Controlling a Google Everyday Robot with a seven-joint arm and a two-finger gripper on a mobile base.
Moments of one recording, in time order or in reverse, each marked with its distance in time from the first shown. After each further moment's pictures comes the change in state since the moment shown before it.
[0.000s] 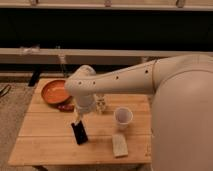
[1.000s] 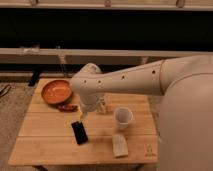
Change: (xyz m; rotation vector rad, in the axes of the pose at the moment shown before) arm 0.007 -0.038 -0.008 0.013 -0.013 0.079
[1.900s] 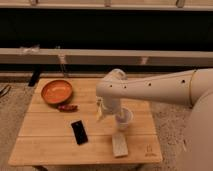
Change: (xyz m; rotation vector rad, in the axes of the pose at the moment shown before) arm 0.029 -0.071 0.031 -0.007 -0.008 0.188
